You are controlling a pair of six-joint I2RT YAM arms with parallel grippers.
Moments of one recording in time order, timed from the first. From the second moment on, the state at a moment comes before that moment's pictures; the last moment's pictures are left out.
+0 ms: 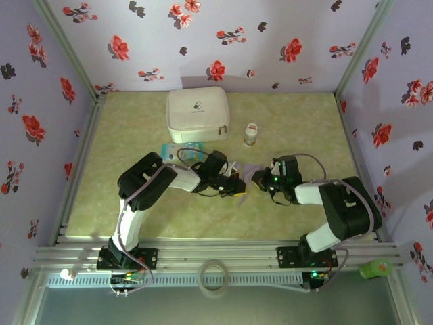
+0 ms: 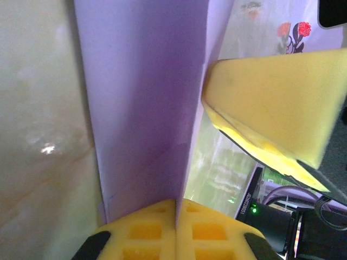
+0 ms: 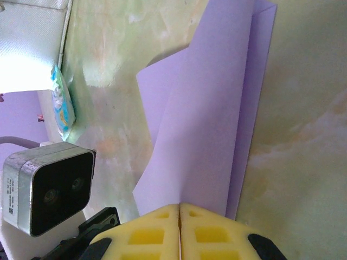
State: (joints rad) left arm -0.85 2.08 1.02 0.34 0.71 -0.99; right arm 0.29 1.52 0.41 0.36 -0.55 0.99
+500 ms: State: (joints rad) left arm -0.84 2.08 1.00 0.39 0.71 -1.02; right arm 0.28 1.60 0.44 0.36 -0.59 0.97
